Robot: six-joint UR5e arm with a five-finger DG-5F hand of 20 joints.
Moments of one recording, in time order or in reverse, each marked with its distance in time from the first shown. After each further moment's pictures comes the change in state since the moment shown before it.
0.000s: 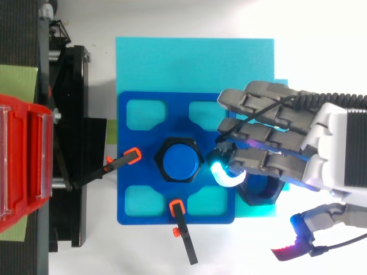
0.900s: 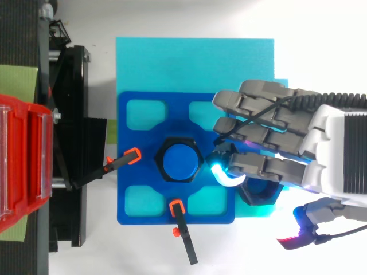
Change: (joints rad) arm -0.024 -0.001 0.000 0.010 -0.085 -0.115
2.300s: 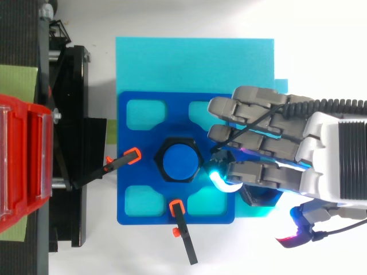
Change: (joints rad) arm -0.010 0.001 -0.066 0.118 -0.054 -0.059
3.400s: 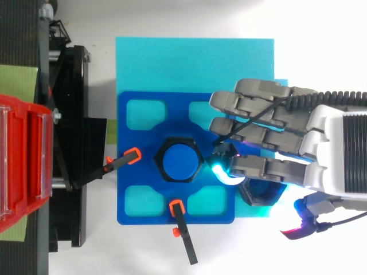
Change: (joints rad) arm -0.021 0.005 0.000 -0.006 -0.035 -0.044
